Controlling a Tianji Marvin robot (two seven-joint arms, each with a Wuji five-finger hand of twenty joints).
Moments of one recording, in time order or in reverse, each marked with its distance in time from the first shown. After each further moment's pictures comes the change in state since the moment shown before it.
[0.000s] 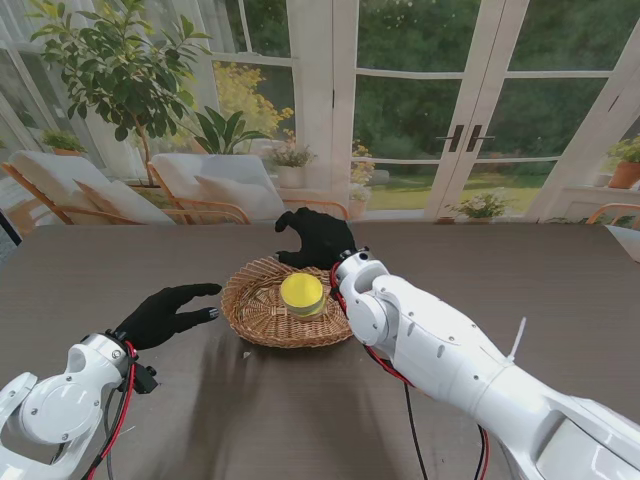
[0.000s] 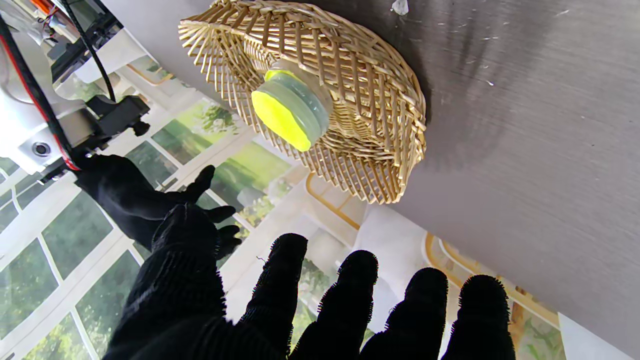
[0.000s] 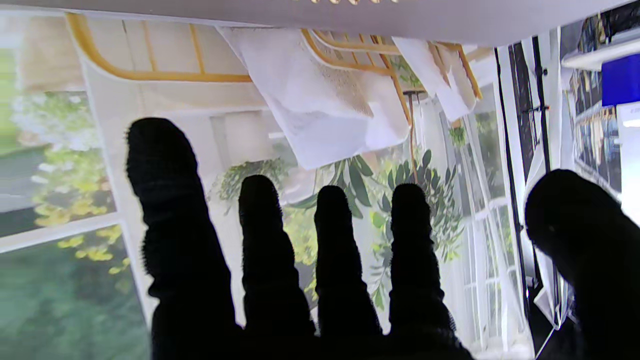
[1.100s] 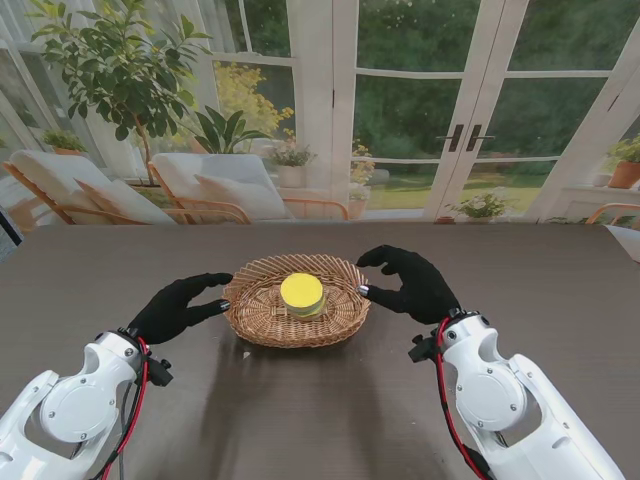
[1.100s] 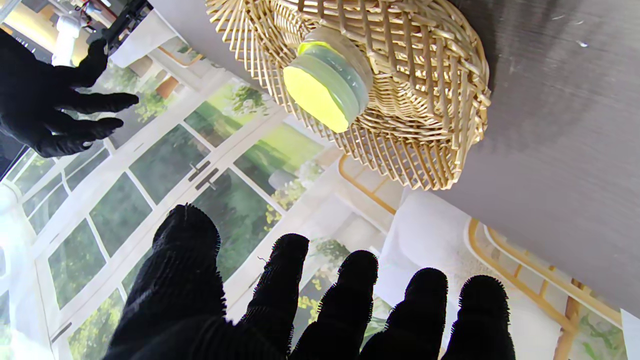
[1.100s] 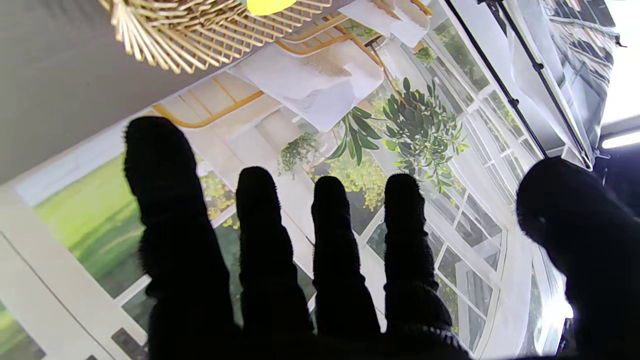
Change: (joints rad) left arm -0.050 -0.017 0.062 0.071 -0.005 -0.108 0.113; right arm -0.724 0.187 0.695 -0.703 0.155 -0.182 0.293; left_hand 0.000 0.000 0.000 0.000 0.000 0.009 0.000 0.000 0.000 0.000 0.000 0.000 0.000 0.000 0.000 0.000 0.000 0.000 0.000 0.000; right_hand 0.042 -0.049 0.012 0.000 0.083 0.031 -0.007 0.008 0.089 -0.002 -0.045 -0.001 0.060 -0.010 -0.003 0.011 0.000 -0.010 0.032 -0.003
